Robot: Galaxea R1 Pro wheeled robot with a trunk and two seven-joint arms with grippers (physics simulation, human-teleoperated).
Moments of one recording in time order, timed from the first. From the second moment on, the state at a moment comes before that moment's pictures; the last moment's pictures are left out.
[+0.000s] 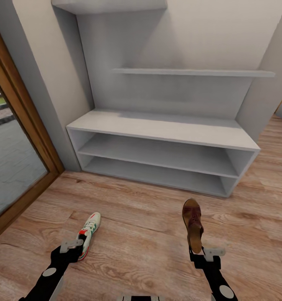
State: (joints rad) left arm -0.33 0.09 0.09 -0.77 -0.02 0.04 0.06; right arm -0.27 -0.06 0.00 -0.70 0.00 -0.27 -0.06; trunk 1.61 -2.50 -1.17
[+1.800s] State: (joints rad) left arm -0.34 0.10 0.08 -0.74 -0.02 0.03 0.06; right arm -0.27 -0.11 -0.01 -1.39 0.00 0.28 0.62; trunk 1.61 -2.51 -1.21
